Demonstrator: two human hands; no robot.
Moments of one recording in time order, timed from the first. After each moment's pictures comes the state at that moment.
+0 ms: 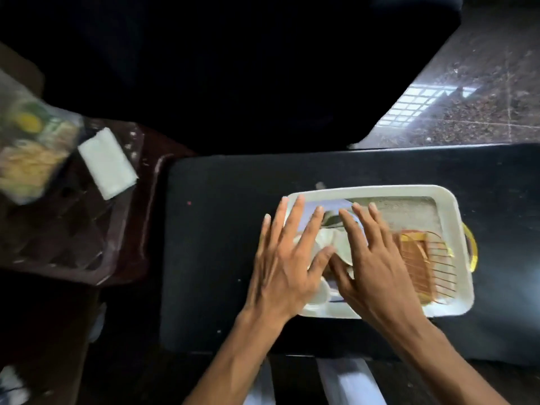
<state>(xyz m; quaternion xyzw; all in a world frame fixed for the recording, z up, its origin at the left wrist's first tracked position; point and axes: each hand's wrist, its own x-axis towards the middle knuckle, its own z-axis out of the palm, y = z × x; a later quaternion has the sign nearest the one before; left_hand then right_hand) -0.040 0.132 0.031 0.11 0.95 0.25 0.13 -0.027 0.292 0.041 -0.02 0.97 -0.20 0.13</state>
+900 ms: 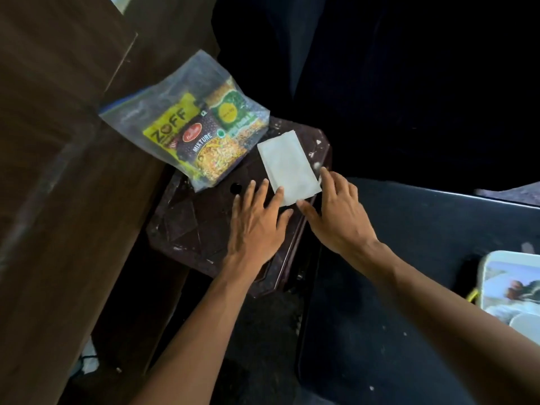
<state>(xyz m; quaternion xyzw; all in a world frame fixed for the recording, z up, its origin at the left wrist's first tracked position) -0.116 -0.249 -0.033 -0.06 0.98 0.09 0.15 -0.164 -0.087 -0.015 -0.10 0.94 -0.26 0.21</state>
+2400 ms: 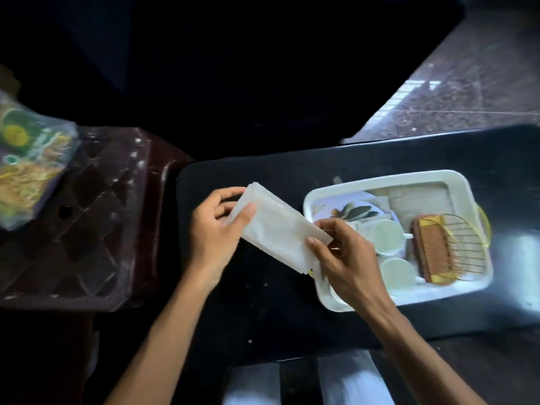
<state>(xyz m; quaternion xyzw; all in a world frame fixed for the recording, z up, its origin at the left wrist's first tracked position) -0.097 -0.011 0.019 -0.17 0.76 0.62 0.12 -0.033 0.189 0.024 0.18 0.82 -0.53 0.10</state>
